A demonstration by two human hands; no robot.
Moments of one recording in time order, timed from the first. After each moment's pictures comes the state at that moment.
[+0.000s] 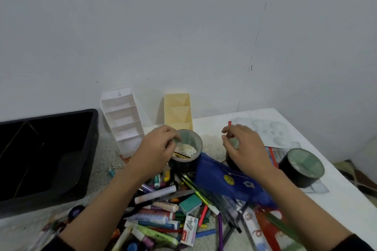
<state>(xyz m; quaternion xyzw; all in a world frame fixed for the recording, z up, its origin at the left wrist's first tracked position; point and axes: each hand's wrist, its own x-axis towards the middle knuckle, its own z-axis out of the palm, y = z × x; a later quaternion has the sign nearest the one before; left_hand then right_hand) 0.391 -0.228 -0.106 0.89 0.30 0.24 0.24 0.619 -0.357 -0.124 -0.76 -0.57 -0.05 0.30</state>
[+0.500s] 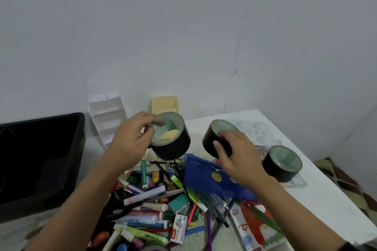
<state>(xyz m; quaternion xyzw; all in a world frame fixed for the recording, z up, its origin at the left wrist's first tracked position) 0.377 -0.233 -0.062 0.85 0.29 0.34 0.28 0.604 -0.397 -0.113 -0.74 -0.58 -0.08 0.33</state>
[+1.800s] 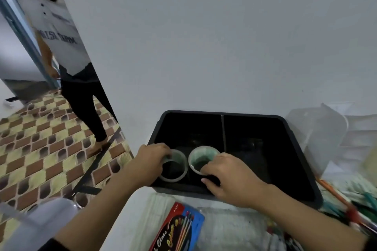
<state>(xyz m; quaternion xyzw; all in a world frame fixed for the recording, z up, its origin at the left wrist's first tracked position) -0.122 -0.053 -0.111 0.86 0.51 0.02 0.06 0.123 -0.128 -0.116 -0.47 -0.87 0.05 0.14</state>
